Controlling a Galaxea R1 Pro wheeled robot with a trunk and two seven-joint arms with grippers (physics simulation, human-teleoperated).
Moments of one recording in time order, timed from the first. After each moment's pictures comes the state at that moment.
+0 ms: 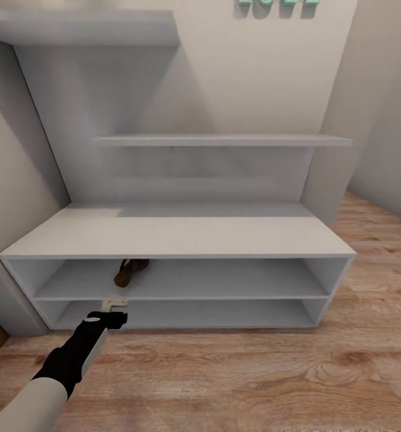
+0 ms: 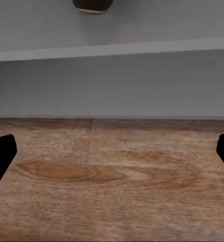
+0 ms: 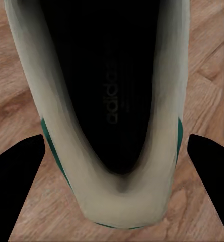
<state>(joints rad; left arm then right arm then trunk) -0.61 0.13 -0.10 -0.76 0.08 0.43 0.13 -0.18 -0.34 -1.20 -0.71 0.22 -0.06 0.33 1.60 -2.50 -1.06</state>
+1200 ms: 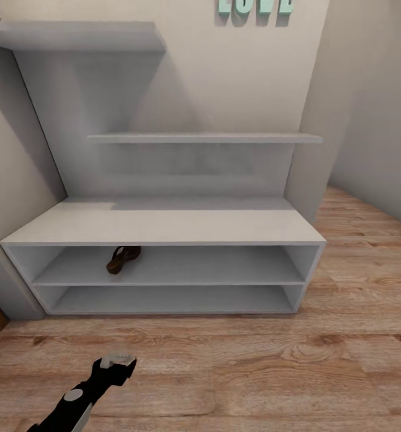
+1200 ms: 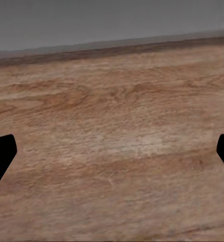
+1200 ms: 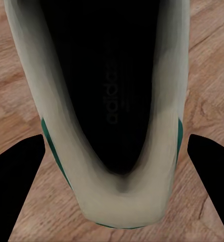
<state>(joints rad) -0.37 0.14 -0.09 -0.62 0.08 -0.05 -0.18 -0.18 -0.33 -1.20 -0.72 0.22 -0.07 0.33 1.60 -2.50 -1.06</state>
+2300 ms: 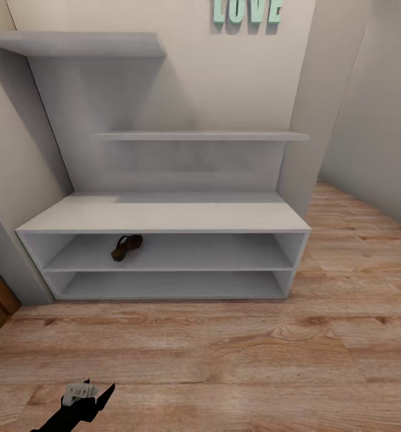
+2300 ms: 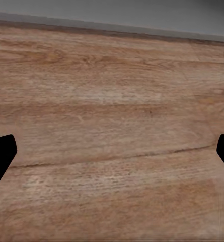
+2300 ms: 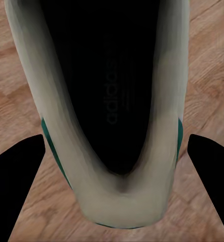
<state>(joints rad) -0.21 0.19 0.27 -0.62 0.07 -0.24 -0.62 -0.18 -0.31 -1.20 -0.72 0.22 -0.07 0.33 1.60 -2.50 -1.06</state>
